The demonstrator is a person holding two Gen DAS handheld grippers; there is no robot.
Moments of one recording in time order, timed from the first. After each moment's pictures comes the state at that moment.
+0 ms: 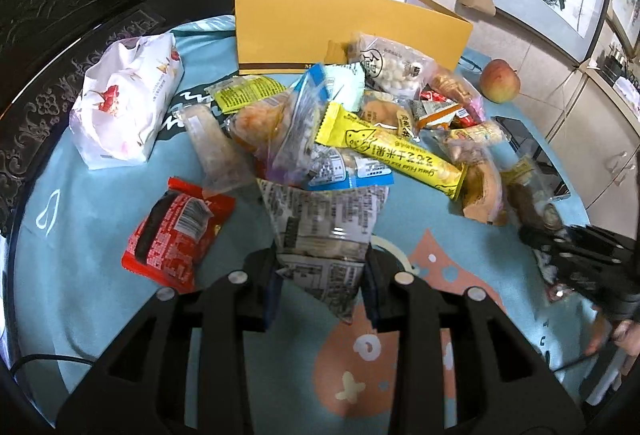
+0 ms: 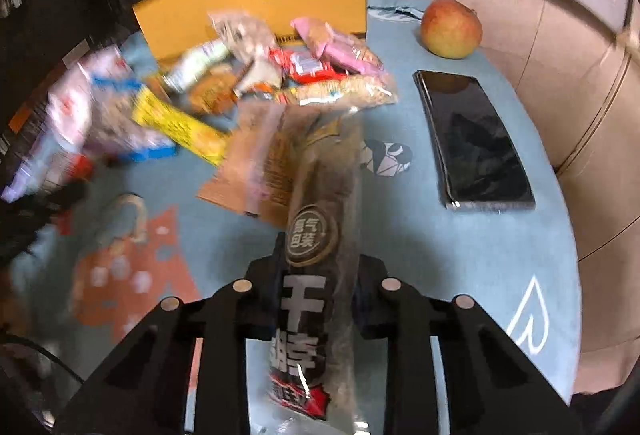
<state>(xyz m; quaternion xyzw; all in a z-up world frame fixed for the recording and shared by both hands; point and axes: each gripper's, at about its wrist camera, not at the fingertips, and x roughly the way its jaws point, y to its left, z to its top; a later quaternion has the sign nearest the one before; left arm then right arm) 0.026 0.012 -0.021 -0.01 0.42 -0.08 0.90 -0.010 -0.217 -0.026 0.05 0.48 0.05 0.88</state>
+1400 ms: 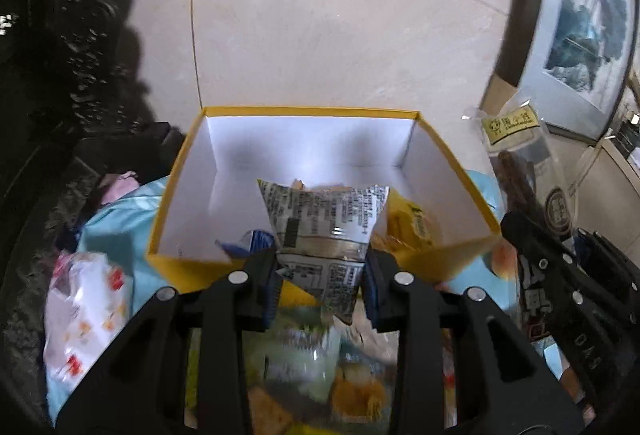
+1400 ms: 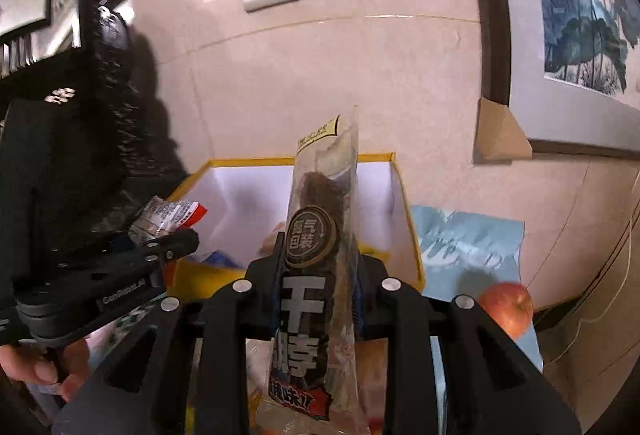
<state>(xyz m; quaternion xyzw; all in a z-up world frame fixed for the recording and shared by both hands) 0.261 -0.040 0.083 -0.02 0.36 -0.08 0.93 0.197 -0.192 0.100 0.04 0.28 0.07 0.96</state>
